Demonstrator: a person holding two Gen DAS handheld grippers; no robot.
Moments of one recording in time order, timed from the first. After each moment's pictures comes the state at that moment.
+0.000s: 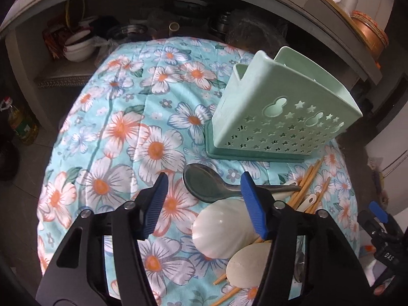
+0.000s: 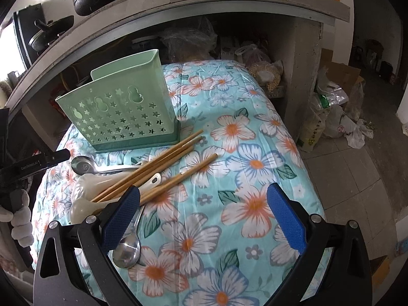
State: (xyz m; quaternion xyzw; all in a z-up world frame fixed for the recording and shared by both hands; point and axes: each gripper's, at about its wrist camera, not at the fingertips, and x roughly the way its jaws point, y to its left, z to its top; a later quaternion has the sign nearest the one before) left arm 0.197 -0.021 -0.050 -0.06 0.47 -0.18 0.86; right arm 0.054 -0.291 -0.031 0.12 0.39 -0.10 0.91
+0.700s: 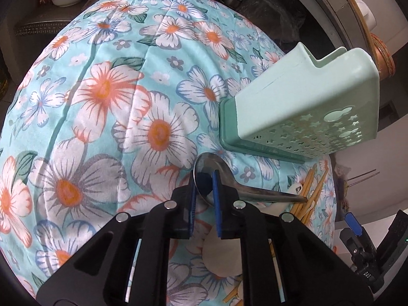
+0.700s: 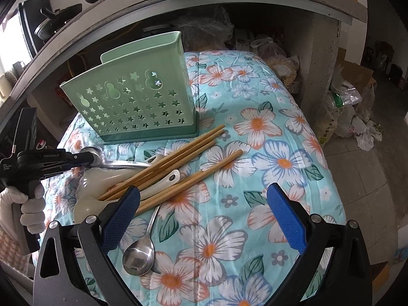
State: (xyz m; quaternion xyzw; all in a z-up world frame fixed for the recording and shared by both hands) left arm 0.237 -0.003 -0.107 -0.16 0.54 -0.22 0.80; right arm 0.067 -0.269 -0.040 0.11 0.41 -0.07 0.90
